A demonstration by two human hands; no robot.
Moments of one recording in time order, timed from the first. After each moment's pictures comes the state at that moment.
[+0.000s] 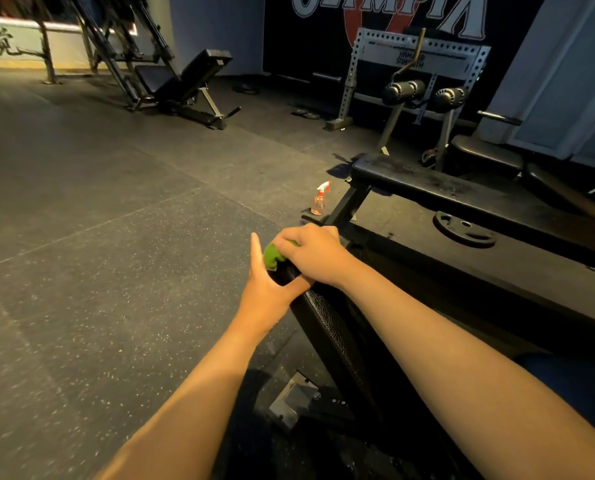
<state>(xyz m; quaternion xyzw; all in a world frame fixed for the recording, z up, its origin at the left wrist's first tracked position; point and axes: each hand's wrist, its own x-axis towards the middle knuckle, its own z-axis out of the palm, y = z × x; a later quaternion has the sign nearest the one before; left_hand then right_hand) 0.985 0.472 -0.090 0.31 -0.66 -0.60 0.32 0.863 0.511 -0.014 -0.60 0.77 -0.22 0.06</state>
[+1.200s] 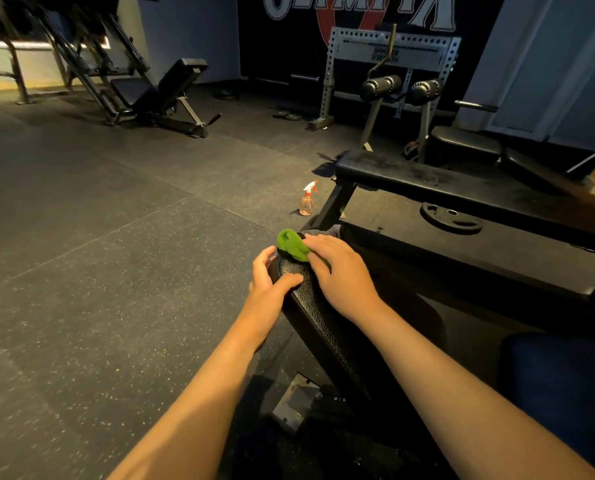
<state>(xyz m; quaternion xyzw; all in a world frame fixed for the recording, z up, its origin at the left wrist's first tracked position) 0.978 0.479 -0.084 0.28 -0.66 -0.65 0.26 0.846 0.567 -0.055 -0.52 0.77 -0.37 -0.06</state>
